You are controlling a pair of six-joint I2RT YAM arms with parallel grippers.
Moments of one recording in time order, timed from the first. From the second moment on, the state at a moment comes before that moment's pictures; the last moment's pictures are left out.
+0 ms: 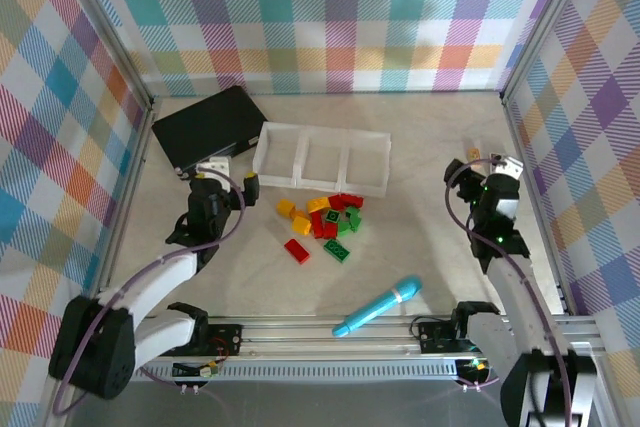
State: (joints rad) left arm -0.31 1.03 0.48 0.22 -0.27 -0.14; right arm -0.02 0.82 0.52 -0.06 0.09 0.43
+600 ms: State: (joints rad) left arm -0.31 0.80 0.73 -0.36 -0.11 -0.41; right arm 0.50 1.35 0.85 -0.68 -0.27 0.70
